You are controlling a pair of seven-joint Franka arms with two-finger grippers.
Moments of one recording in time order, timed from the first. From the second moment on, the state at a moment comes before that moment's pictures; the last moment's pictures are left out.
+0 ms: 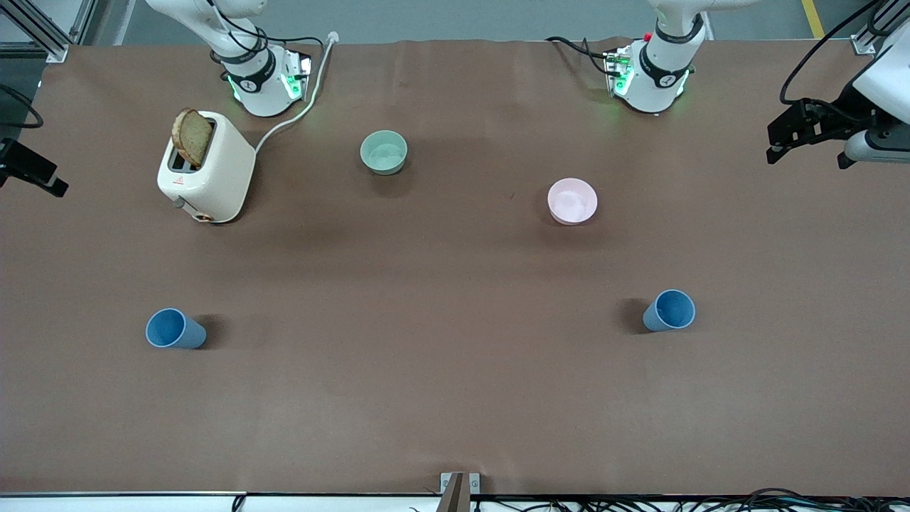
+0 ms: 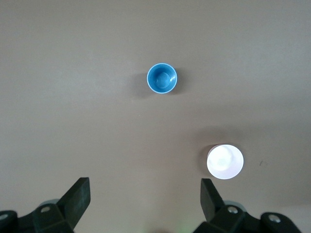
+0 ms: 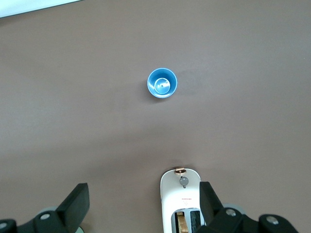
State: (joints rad) left arm 0.04 -0.06 -0.15 -1.53 0.01 1.49 0.01; right arm -0.05 -0.02 -0.05 -1.51 0.03 1.54 0.08
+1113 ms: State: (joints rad) left arm 0.06 0.27 -0.14 -1.64 0.01 1.92 -0.04; right arm -0.10 0.18 -0.05 -1.56 0.02 1.71 0.03
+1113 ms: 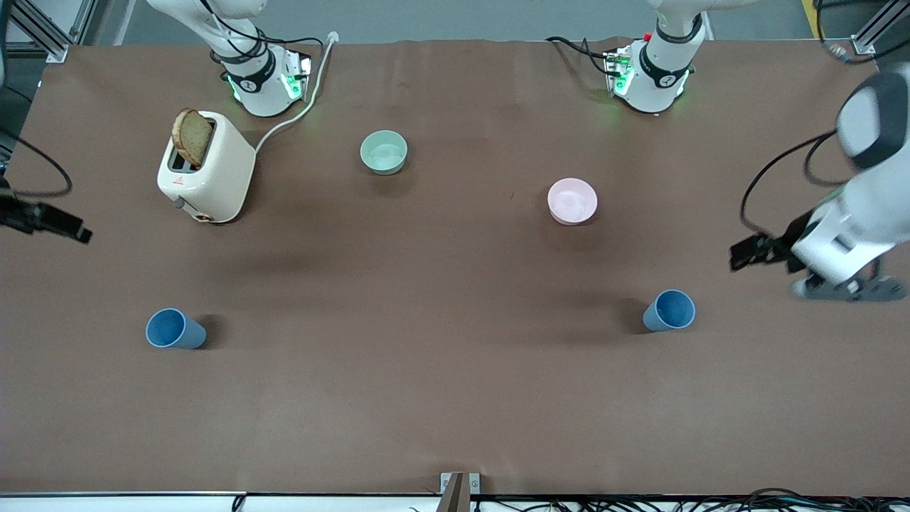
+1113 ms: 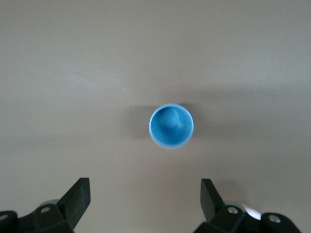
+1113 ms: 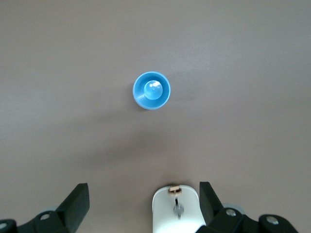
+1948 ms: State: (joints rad) left arm 0.06 0.56 -0.14 -1.69 0.03 2.10 -0.06; right arm -0.14 0.59 -0.05 -1.60 0.02 2.17 -0.08
